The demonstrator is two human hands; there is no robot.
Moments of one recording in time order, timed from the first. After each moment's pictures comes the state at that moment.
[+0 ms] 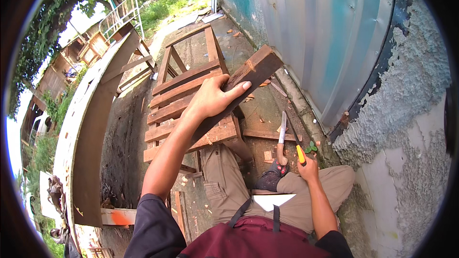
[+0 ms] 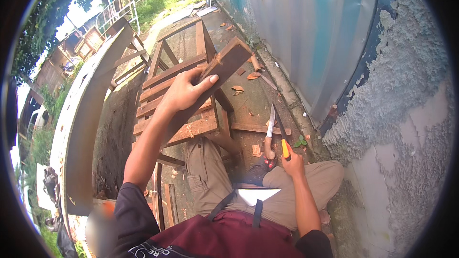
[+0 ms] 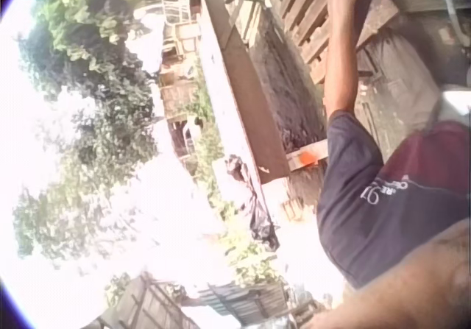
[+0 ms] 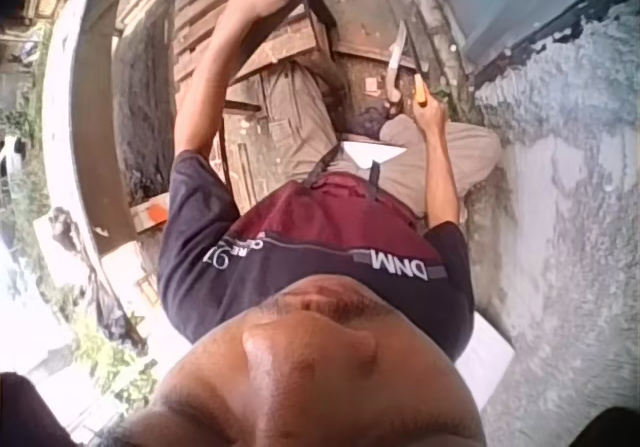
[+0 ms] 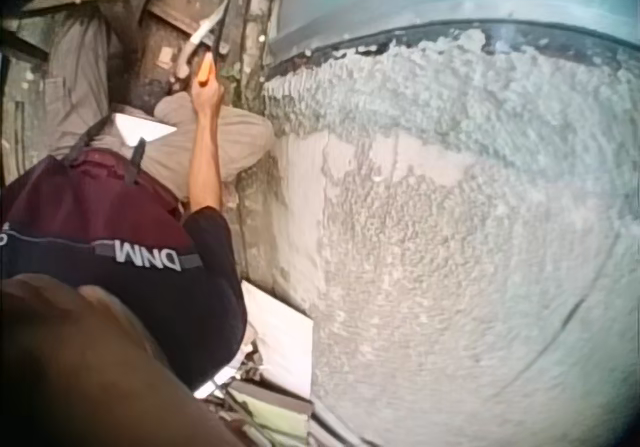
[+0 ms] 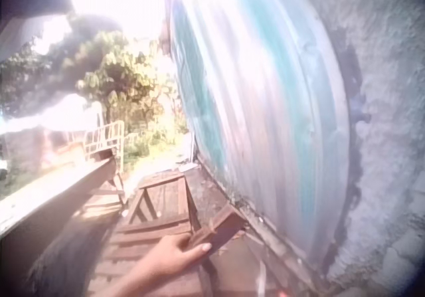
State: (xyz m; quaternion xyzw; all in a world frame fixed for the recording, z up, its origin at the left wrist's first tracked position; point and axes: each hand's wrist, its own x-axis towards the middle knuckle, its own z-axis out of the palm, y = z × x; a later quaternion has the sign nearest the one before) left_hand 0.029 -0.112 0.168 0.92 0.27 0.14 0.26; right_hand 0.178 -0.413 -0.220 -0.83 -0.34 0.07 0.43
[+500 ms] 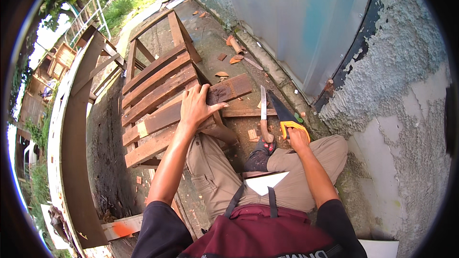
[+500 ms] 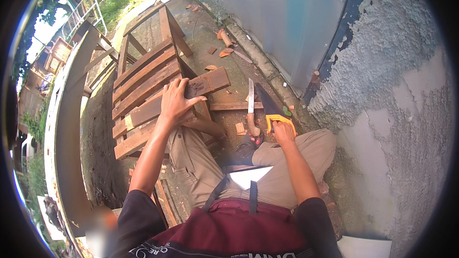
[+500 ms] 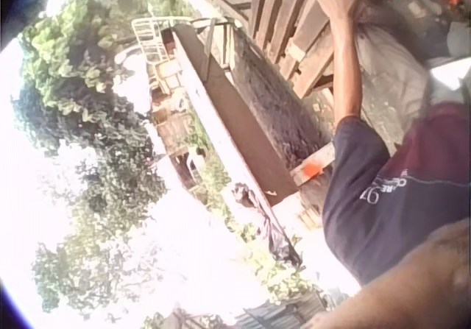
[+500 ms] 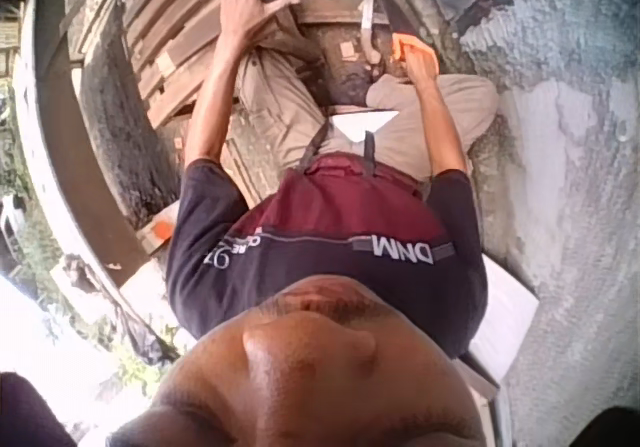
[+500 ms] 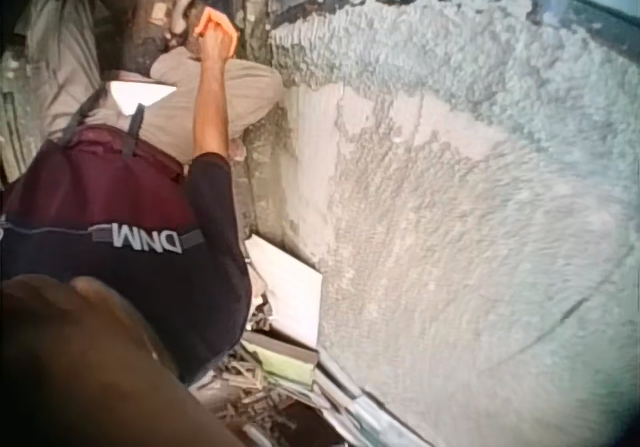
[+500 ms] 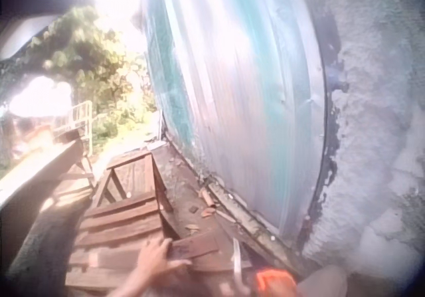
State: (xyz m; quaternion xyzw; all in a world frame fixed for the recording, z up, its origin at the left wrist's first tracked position) left_hand 0.020 -0.063 -0.014 0.96 0.19 0.18 -0.04; right_hand 0.212 -0.398 -0.274 -0.88 -0.46 0.06 0.10
